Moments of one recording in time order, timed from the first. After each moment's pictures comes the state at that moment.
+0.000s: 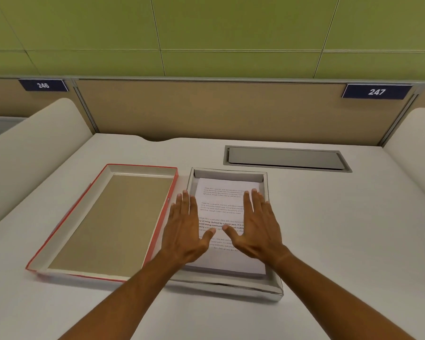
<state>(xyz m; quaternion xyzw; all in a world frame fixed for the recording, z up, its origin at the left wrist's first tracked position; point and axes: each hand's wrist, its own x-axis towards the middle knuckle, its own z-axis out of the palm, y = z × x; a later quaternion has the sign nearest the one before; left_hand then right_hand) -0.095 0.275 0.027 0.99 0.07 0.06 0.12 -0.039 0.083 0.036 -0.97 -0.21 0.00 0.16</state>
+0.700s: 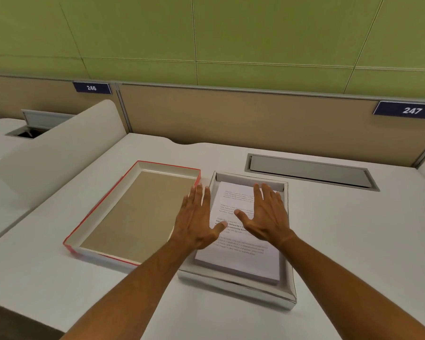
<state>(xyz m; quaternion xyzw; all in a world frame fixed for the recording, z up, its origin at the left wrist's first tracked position) -0.095 0.292 0.045 0.99 0.10 0.05 0.08 -0.002 0.108 0.049 -0.96 -0.25 -0.01 0.13</state>
